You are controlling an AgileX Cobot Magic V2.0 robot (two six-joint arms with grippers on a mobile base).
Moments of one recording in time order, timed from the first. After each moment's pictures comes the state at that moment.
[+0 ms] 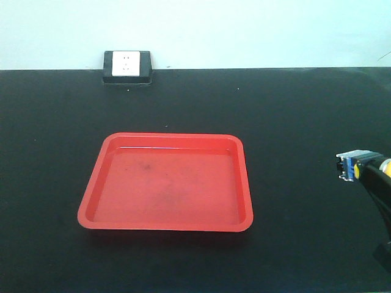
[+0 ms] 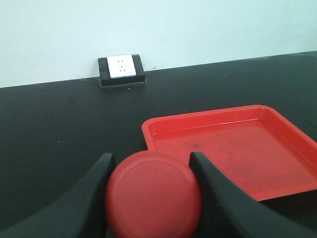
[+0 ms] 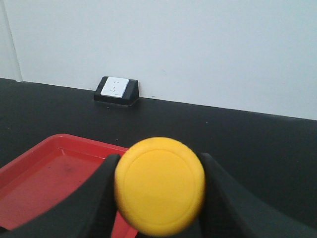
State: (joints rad) left arm -0.33 0.18 -0.42 0.24 0.55 -0.27; right arm 0.37 0.45 -0.40 -0.22 0.15 0.22
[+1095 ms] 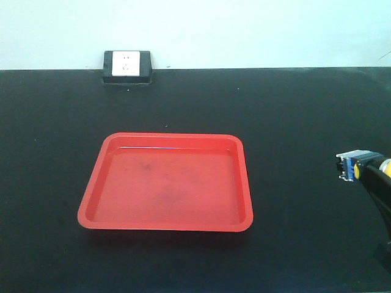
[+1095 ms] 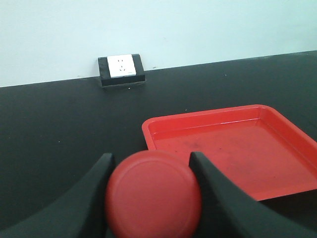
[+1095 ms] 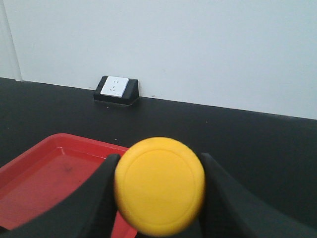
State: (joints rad) left arm -0.33 0.18 -0.42 0.24 0.55 -0.27; right arm 0.37 0.45 -0.40 -0.22 0.15 0.22
